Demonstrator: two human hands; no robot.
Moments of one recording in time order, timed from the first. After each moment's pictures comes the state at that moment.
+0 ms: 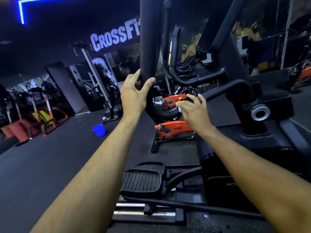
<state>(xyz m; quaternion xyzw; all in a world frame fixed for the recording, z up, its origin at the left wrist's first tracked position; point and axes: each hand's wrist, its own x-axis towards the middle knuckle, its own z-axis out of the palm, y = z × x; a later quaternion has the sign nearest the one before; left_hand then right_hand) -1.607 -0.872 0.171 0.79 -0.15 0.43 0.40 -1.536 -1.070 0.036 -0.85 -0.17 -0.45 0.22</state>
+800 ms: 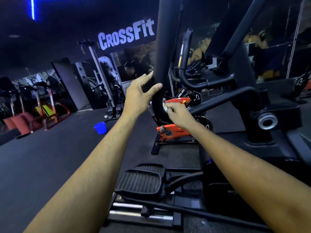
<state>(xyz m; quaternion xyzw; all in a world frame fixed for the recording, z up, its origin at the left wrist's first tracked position) -1.606 -0.841 0.179 0.84 -0.18 0.34 0.39 -1.547 -1.000 0.093 -0.80 -0.30 -0.20 0.47</state>
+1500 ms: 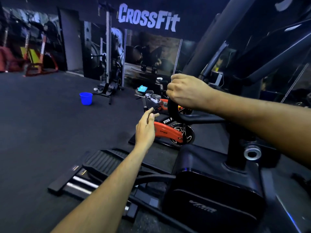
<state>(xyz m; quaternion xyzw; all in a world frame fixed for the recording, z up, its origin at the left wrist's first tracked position) -1.633 -0.850 0.026 0.72 0.06 0.28 0.63 -1.584 -0.986 0.210 -0.63 -0.55 -0.40 -0.39</state>
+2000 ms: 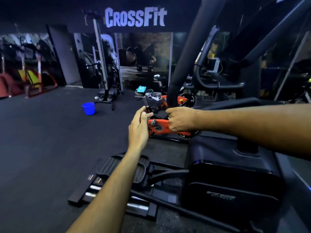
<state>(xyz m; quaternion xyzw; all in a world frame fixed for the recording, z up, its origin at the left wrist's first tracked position) -1.641 -0.811 0.025 0.75 0.04 0.29 0.59 -1.573 -0.985 0.119 -0.58 -0.58 -0.25 -0.51</state>
